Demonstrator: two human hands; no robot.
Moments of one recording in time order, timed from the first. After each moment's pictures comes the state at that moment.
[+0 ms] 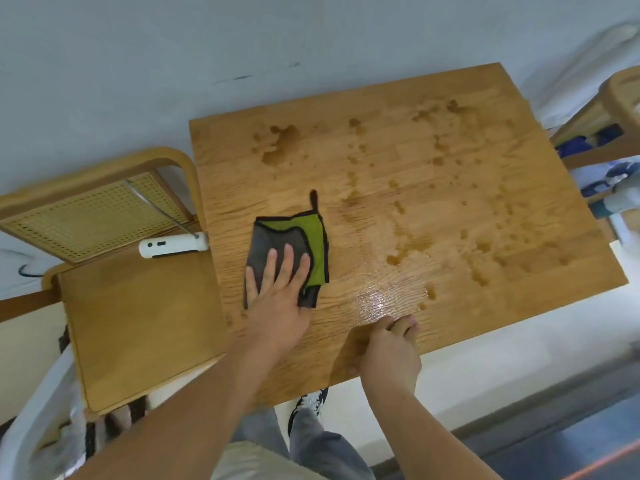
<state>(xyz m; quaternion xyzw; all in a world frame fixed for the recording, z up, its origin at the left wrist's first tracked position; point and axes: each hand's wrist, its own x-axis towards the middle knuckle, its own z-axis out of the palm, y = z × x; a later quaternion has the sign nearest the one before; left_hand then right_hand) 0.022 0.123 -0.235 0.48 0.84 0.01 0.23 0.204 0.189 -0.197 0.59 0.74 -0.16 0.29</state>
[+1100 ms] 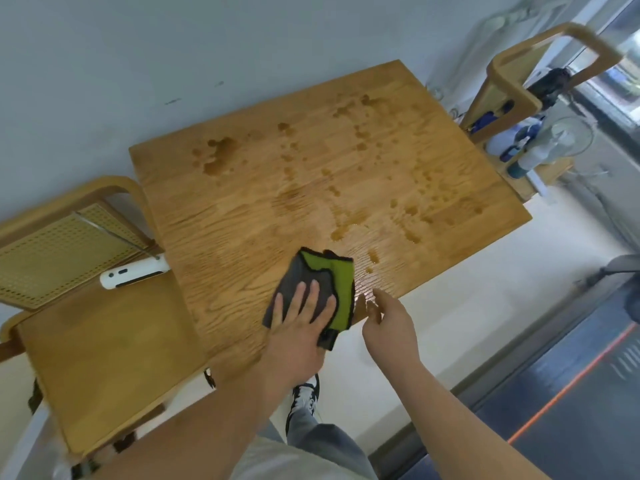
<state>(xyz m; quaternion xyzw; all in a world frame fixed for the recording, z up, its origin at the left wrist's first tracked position) 0.130 0.106 -0.213 0.66 0.71 -0.07 0.25 0.286 0.183 -0.152 0.67 0.62 -0.39 -0.08</state>
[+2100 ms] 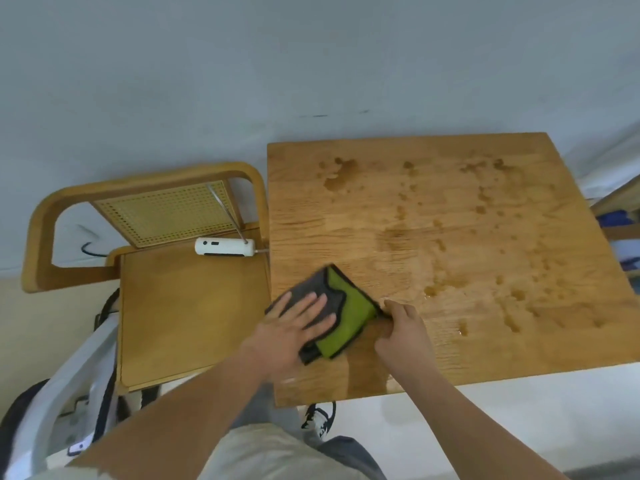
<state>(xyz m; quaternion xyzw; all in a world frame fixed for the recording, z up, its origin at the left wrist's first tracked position) -0.020 0.045 -0.222 0.66 0.71 -0.09 0.24 0.165 0.212 -0.161 0.49 0.79 -0.35 0.09</state>
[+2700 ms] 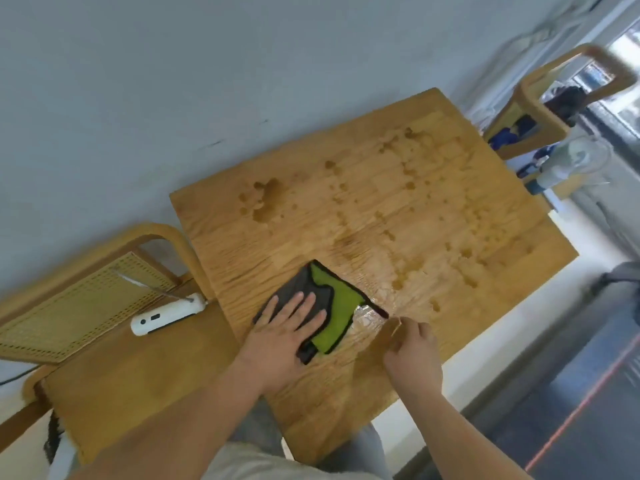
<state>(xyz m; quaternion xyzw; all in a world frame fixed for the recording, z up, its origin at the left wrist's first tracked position) -0.083 0.136 -0.213 0.74 0.61 -0.09 0.28 0.160 0.204 -0.167 0.74 0.61 -0.29 0.07</state>
